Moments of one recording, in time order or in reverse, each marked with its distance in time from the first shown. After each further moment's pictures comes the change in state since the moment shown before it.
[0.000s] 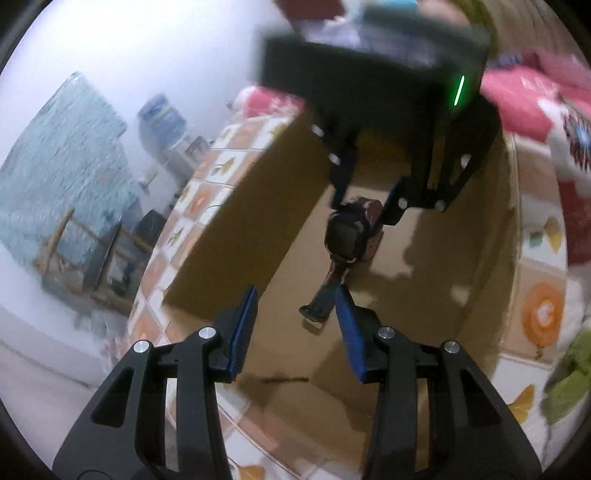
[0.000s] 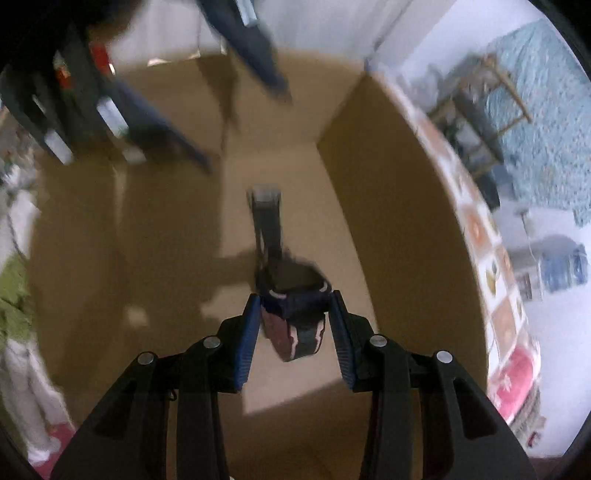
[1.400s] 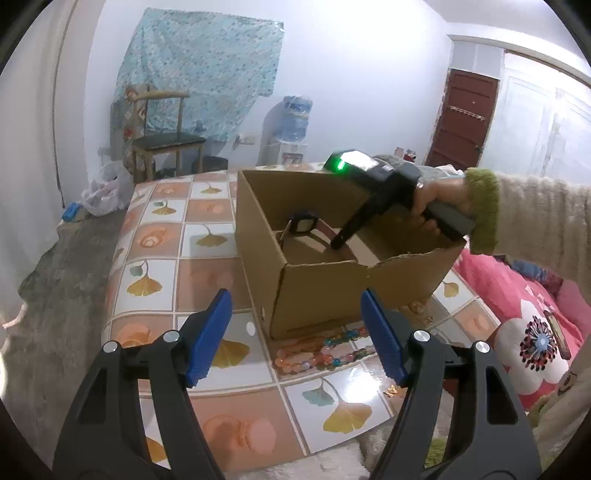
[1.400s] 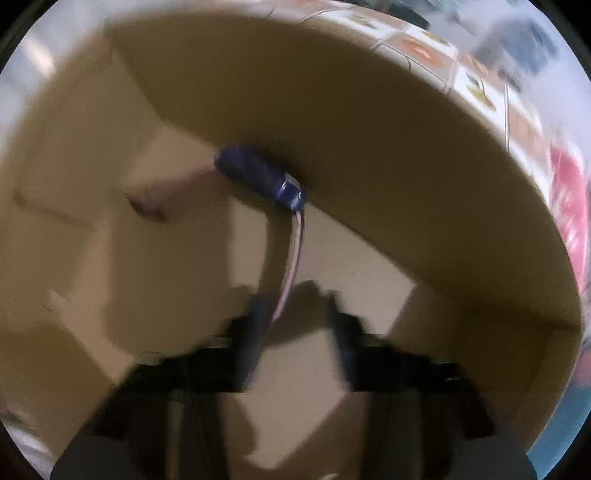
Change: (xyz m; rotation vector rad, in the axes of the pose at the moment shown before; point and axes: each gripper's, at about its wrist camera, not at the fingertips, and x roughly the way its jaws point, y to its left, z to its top) left arm -0.114 -0.068 -0.122 -0.839 -0.273 0.050; right arm 0.071 -0.054 0.014 0.661 0.262 0.076
